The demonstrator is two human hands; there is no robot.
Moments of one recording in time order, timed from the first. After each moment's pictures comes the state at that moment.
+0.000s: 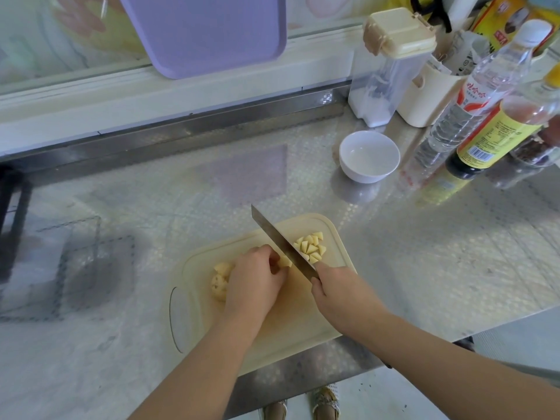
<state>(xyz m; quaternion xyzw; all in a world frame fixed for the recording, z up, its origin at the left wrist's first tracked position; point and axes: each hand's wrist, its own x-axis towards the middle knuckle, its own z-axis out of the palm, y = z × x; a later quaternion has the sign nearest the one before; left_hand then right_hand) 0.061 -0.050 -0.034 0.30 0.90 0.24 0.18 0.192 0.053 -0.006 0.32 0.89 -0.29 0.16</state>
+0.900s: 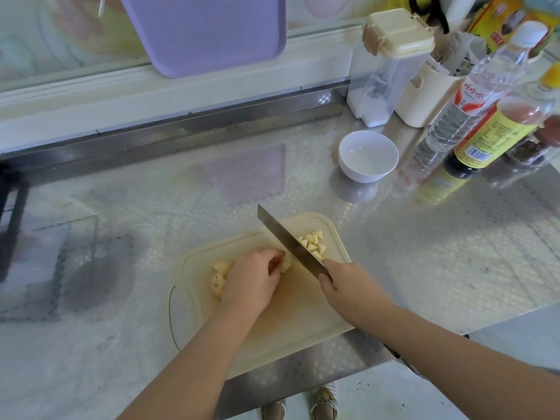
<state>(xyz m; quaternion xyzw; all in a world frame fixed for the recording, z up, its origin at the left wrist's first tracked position) 0.053 -0.057 -0.038 0.37 0.87 0.24 0.21 0.198 0.069 -0.012 0.32 0.88 -0.30 0.17</state>
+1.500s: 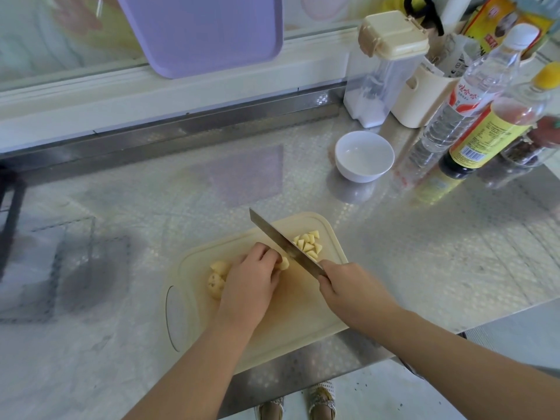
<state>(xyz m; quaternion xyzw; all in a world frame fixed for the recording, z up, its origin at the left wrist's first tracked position) 0.064 -0.065 -0.043 0.45 0.87 0.19 0.09 0.205 0.068 -0.002 0.28 0.91 -0.26 0.17</state>
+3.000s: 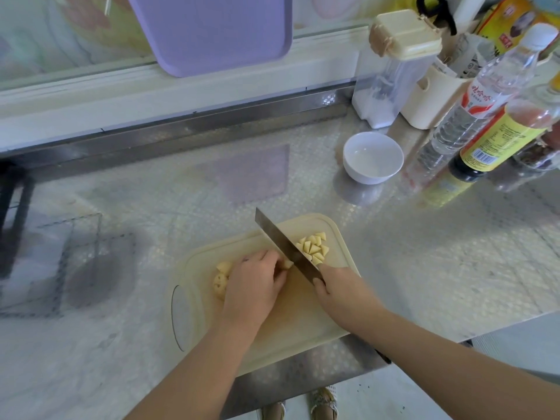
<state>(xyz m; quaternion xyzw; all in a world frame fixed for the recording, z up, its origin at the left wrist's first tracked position) 0.062 -0.064 -0.043 0.42 0.88 0.20 0.09 0.189 0.059 -0.022 0.33 0.88 -0.31 0.18</state>
